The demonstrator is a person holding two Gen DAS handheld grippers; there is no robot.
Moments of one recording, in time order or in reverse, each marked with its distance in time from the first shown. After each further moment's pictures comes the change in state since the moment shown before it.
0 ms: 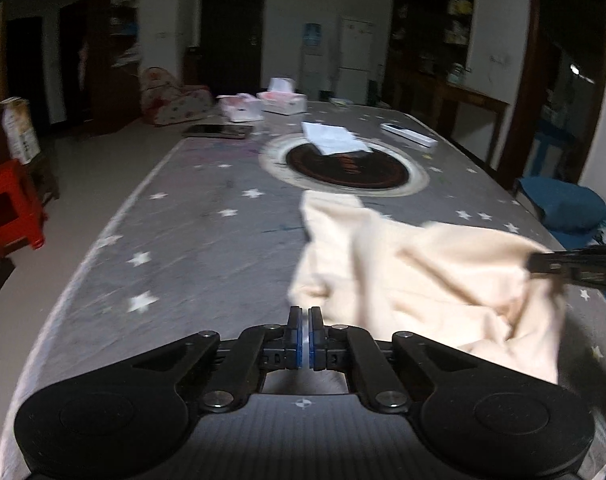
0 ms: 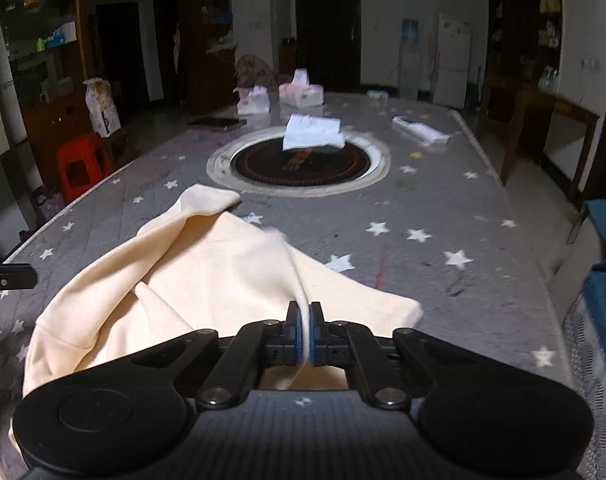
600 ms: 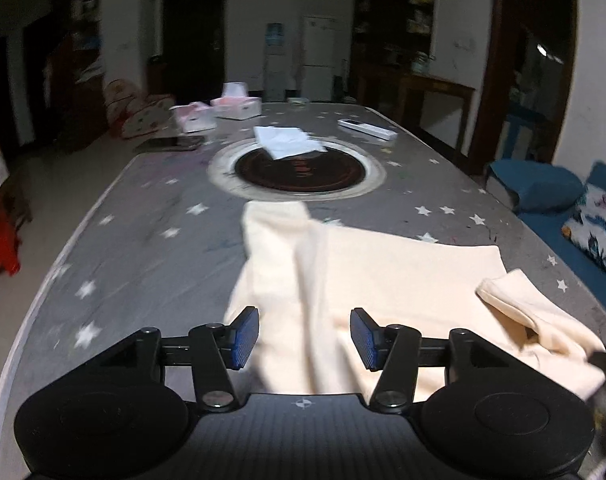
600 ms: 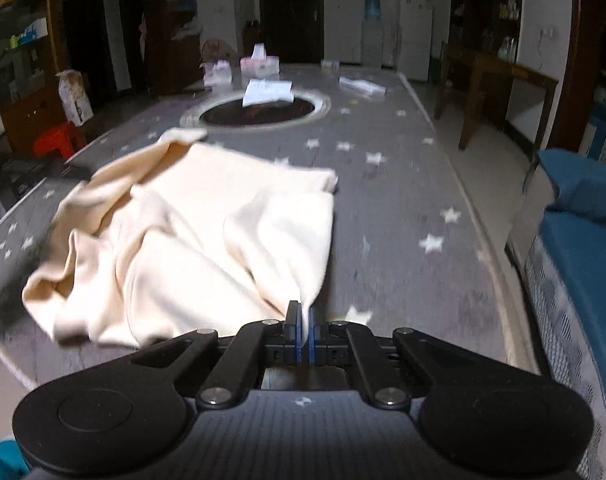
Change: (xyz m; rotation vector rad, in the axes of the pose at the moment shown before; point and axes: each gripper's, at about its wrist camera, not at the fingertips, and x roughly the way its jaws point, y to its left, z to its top) left arm 0.034 -0.055 0.024 0.127 0.009 -0.082; right arm -0.085 -0.024 -0.088 0.058 0.078 -0.078
